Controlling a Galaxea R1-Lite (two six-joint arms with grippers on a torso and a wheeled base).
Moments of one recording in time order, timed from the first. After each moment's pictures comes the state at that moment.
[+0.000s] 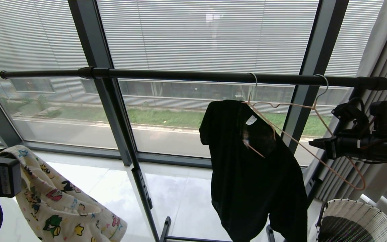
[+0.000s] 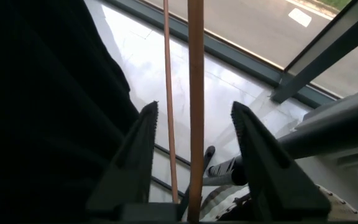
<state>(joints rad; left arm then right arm) -0.19 0.98 -0.66 -0.03 0.36 0.20 0.04 1.74 -0.92 -0.33 0.39 -0.17</state>
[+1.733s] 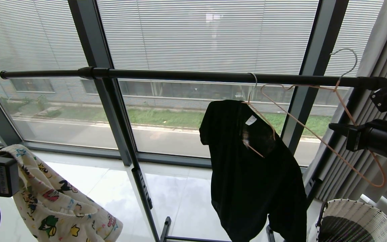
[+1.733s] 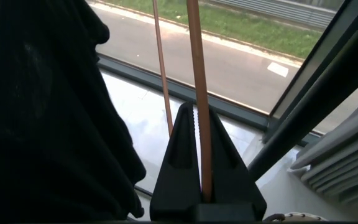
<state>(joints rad) -0.19 0.98 -0.66 -0.03 0.36 0.20 0.03 1.52 -0.72 -0.59 0.36 -0.04</state>
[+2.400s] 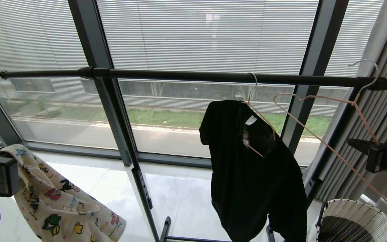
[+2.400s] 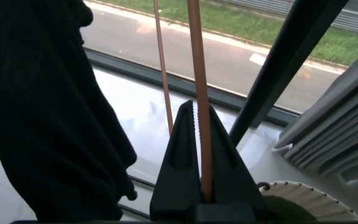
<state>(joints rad) -0.19 0.98 -0.66 -0.03 0.37 0.20 0.00 1.35 -0.53 -0.59 0.31 -0.06</state>
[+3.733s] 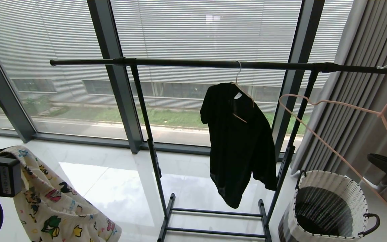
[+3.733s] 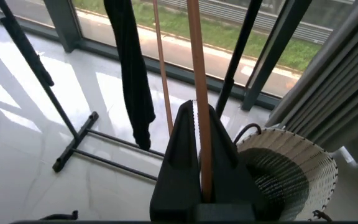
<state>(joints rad) -0.19 0.99 -0.66 -0.03 0.37 0.21 0.02 1.09 -0.35 -0.58 0.31 -0.07</state>
